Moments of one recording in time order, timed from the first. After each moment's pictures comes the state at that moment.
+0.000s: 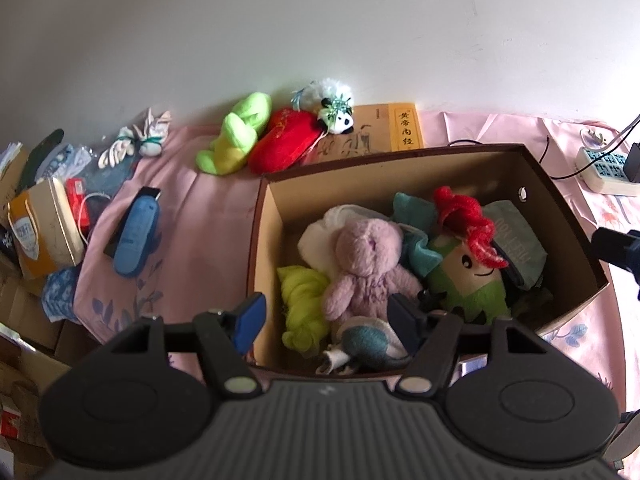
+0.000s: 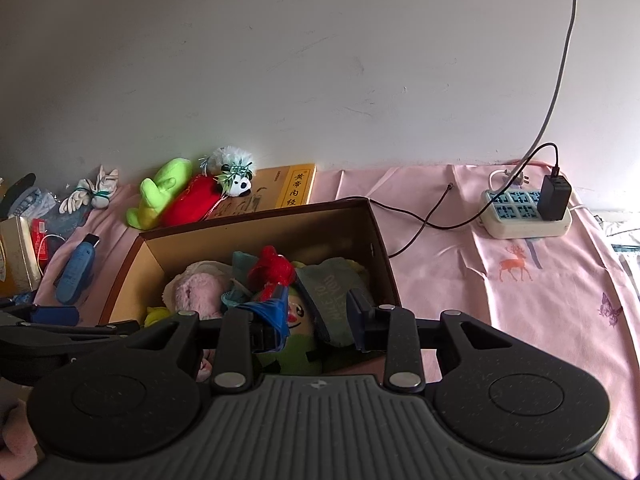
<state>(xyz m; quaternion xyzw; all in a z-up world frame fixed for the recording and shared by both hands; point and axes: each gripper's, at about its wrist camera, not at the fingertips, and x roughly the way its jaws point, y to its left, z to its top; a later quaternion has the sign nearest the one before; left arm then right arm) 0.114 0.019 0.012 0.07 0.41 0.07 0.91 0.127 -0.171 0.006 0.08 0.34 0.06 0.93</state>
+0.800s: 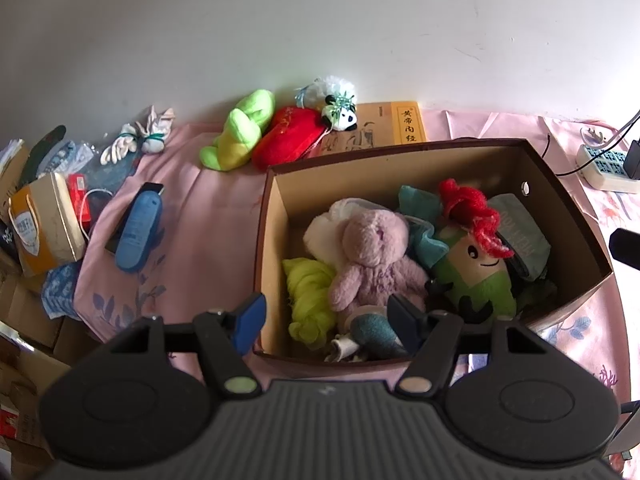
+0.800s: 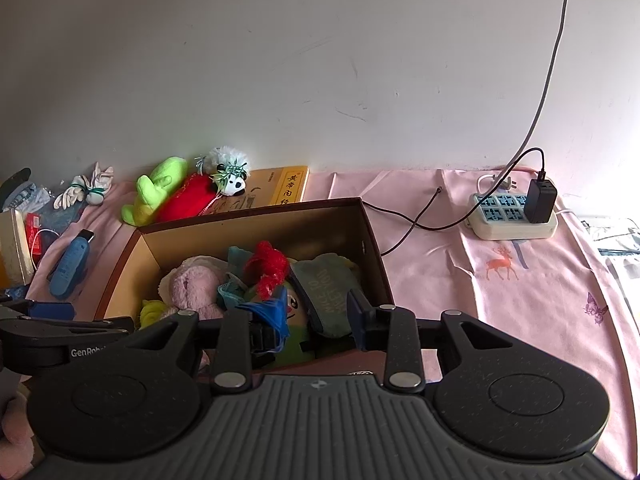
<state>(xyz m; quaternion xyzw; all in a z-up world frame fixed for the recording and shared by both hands) 0.107 0.025 0.008 0.07 0.41 0.07 0.91 0.110 -0.166 0.008 0.07 0.33 0.05 0.94</state>
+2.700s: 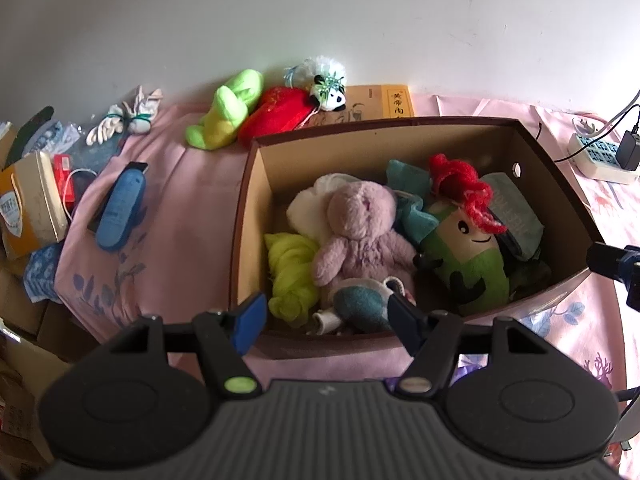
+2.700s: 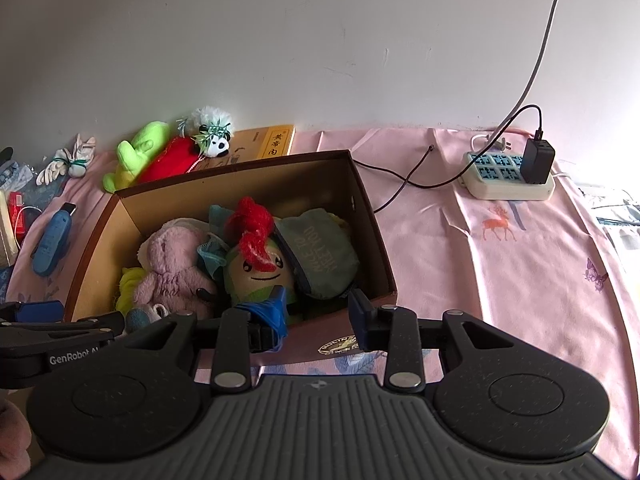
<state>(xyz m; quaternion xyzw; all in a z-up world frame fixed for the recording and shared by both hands) 0.101 0.027 -0.016 0.05 0.42 0.05 0.91 0.119 -0.165 -0.018 0.07 0.38 0.03 0.92</state>
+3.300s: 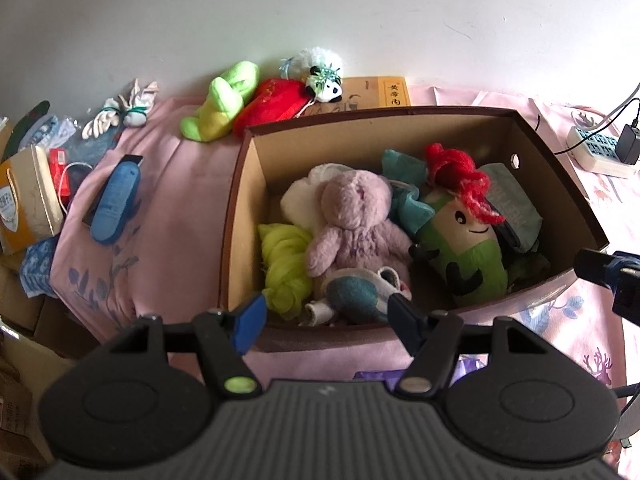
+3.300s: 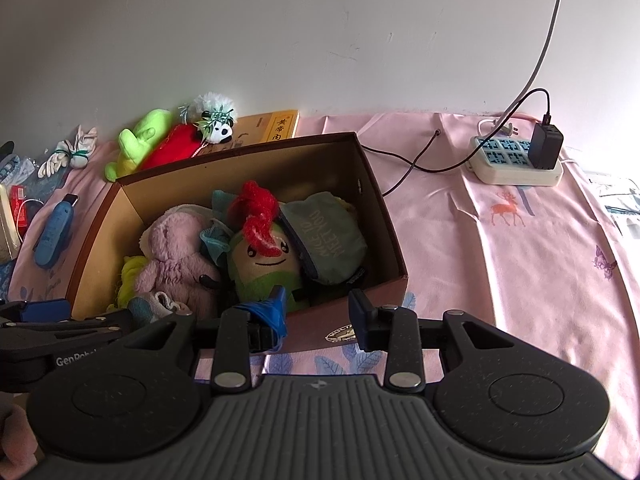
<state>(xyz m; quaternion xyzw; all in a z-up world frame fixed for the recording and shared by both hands) 0.102 0.024 -0.023 0.05 0.43 0.05 0.90 0.122 -0.161 -0.026 0.07 0.40 0.04 0.91</state>
